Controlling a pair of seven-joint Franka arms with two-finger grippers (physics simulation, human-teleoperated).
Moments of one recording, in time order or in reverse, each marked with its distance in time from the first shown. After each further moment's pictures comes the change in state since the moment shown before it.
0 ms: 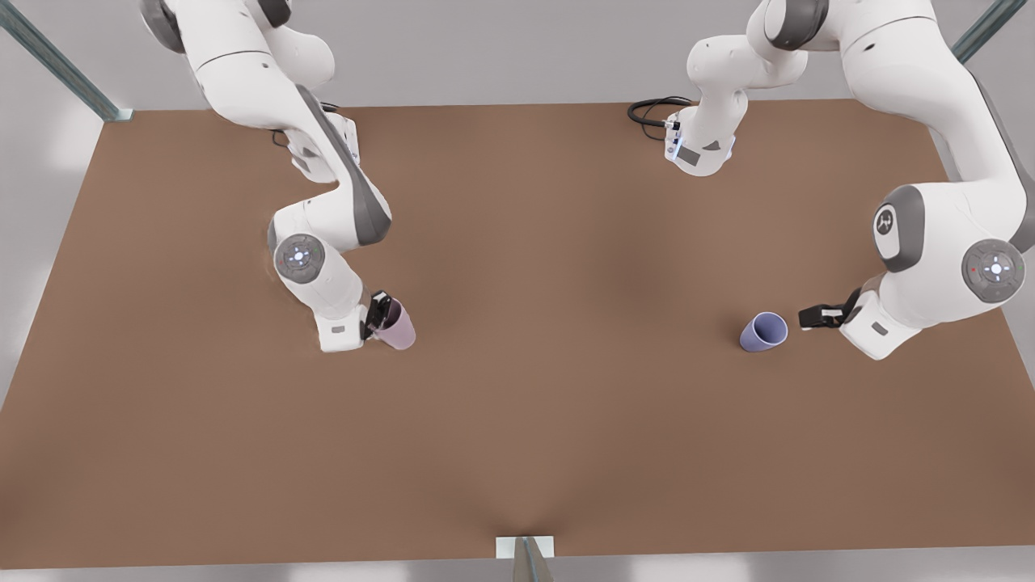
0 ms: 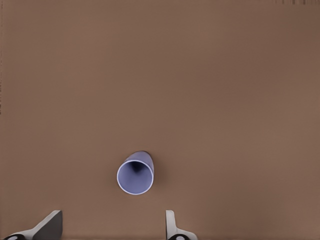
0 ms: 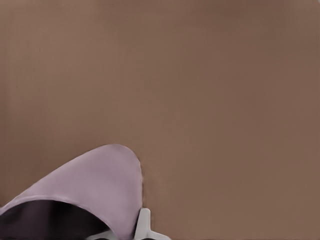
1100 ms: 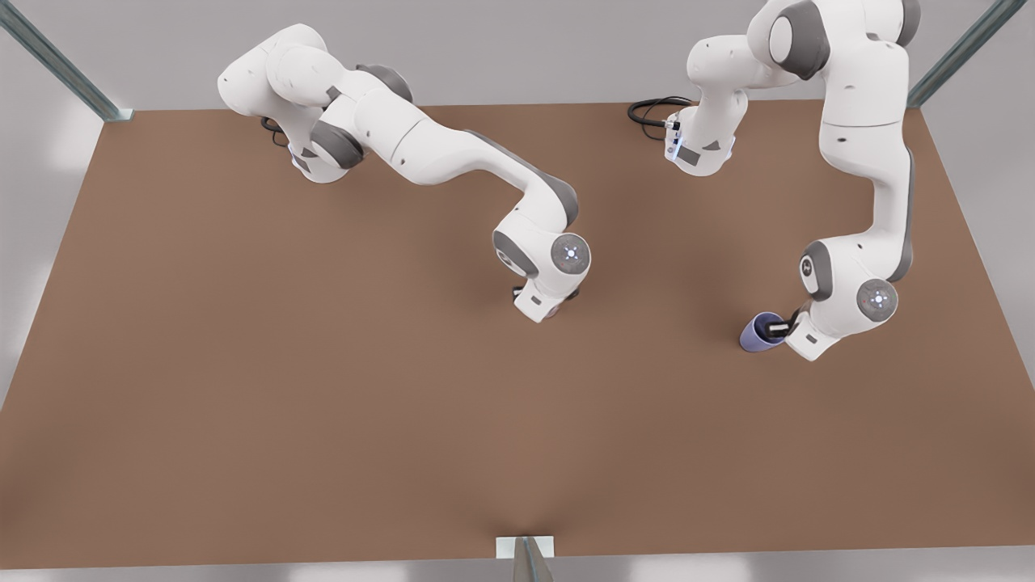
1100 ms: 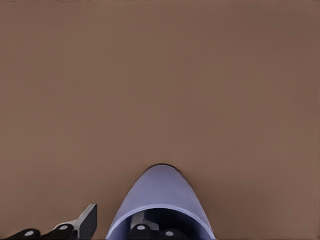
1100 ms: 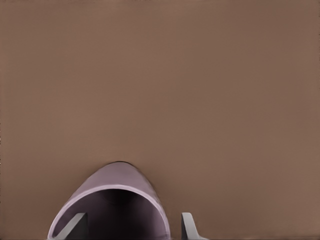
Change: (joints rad) left arm 0.001 0.075 0.121 -0.644 -0.064 0.729 0.092; right arm 0.403 0.723 0.066 0.937 -0.116 -0.412 1.283
